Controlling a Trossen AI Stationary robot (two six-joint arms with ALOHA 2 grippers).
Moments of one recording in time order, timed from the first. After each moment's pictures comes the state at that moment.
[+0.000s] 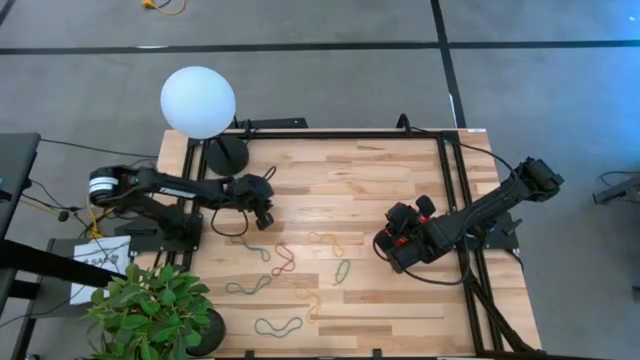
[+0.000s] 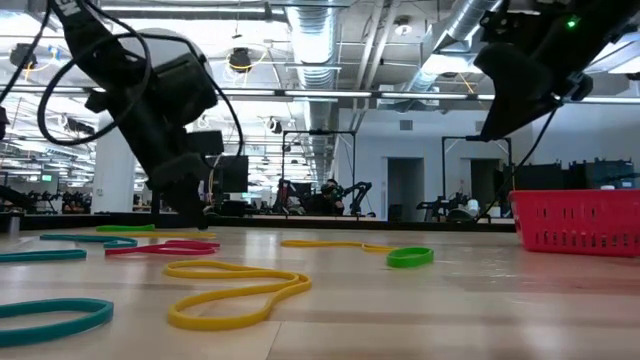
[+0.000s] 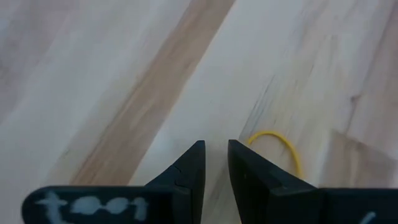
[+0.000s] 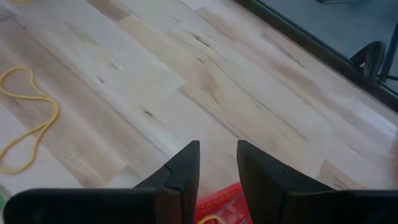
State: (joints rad) left arm 0.28 1.39 0.46 -0.02 -0.11 -0.18; right arm 0.46 1.43 0.91 -1.00 0.84 1.20
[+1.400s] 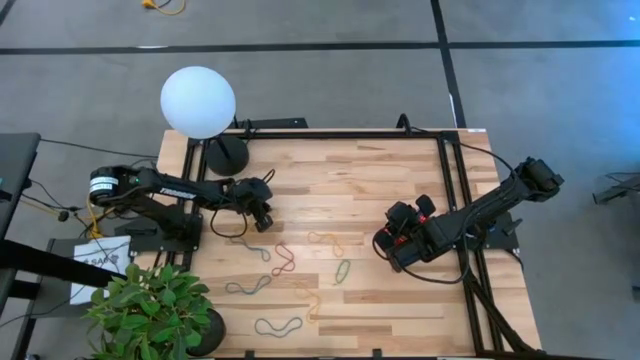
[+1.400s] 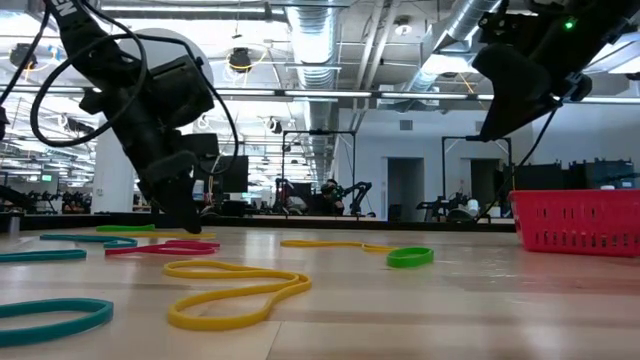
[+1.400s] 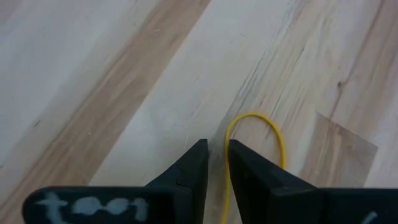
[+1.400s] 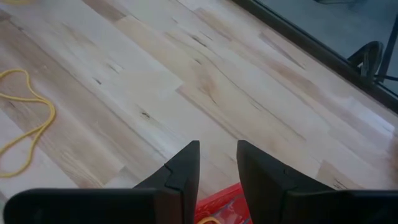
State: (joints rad) left arm 0.27 1.39 0.44 -0.06 -0.06 -0.26; right arm 0.46 1.43 0.91 -1.00 0.84 1.20
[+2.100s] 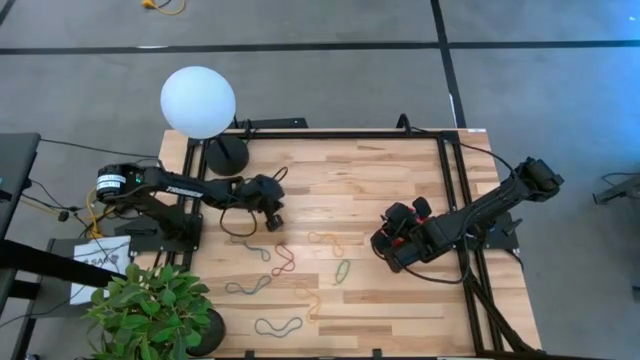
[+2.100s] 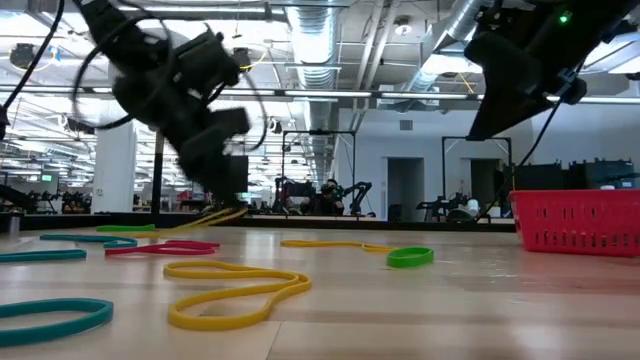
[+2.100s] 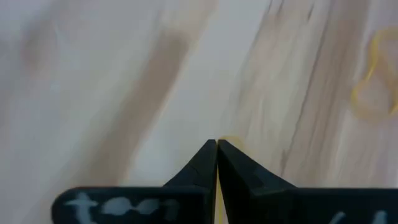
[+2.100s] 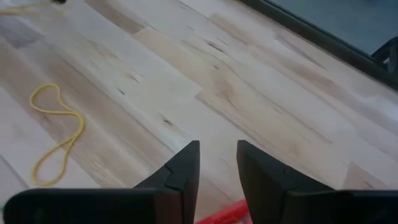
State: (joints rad) left arm 0.23 1.44 0.59 -0.01 -0.07 -0.16; right arm 0.46 1.43 0.91 -0.91 0.84 1.19
